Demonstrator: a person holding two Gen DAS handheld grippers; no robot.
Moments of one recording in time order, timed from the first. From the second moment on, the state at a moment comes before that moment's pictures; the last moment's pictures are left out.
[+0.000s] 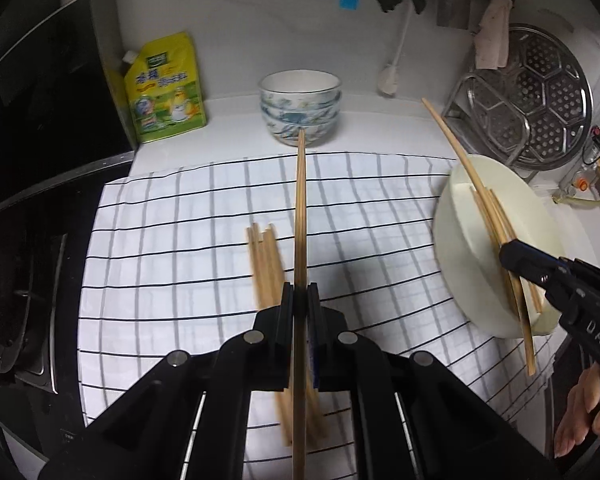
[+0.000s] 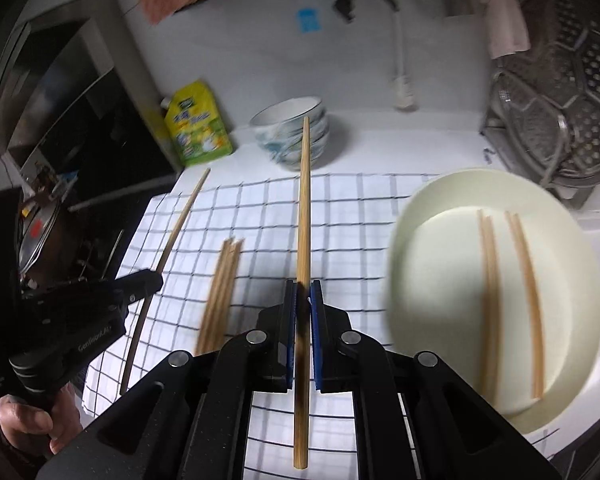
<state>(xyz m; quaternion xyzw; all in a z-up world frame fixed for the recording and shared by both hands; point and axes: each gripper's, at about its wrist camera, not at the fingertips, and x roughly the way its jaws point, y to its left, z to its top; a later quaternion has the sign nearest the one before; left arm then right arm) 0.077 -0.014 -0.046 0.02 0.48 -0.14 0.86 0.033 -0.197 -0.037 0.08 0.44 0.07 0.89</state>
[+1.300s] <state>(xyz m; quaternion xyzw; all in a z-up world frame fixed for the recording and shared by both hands) 0.101 -0.297 -0.091 0.10 0.52 -0.25 0.81 0.036 -0.418 -0.122 0.18 0.50 0.00 0.85</state>
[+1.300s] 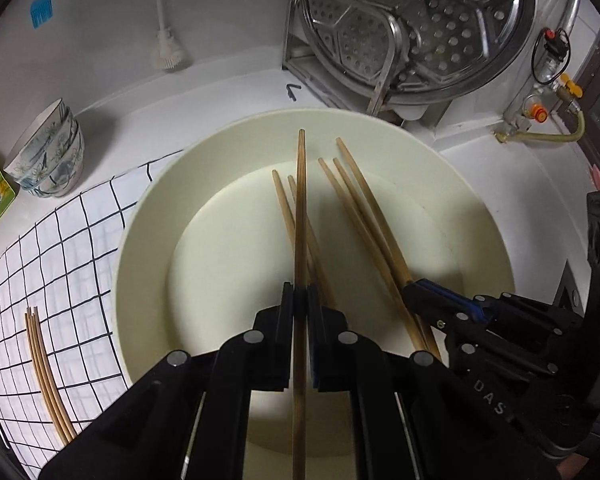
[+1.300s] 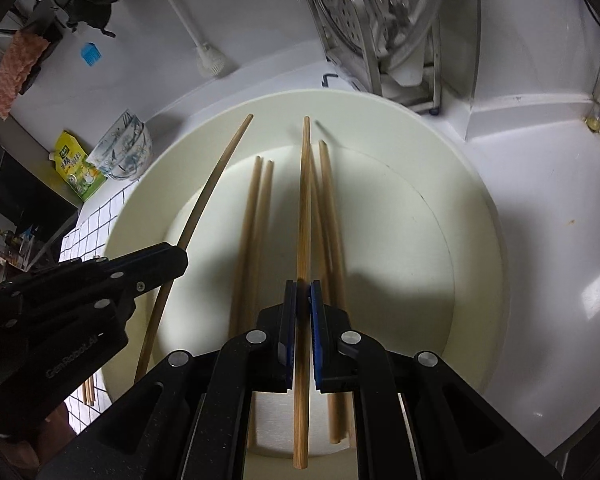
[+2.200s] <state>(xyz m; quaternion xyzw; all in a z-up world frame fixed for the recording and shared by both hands) 0.082 -0.234 -0.045 0.08 0.48 -0.20 0.85 0.008 -0.393 -0.080 0.17 0.46 -0.01 0.87</state>
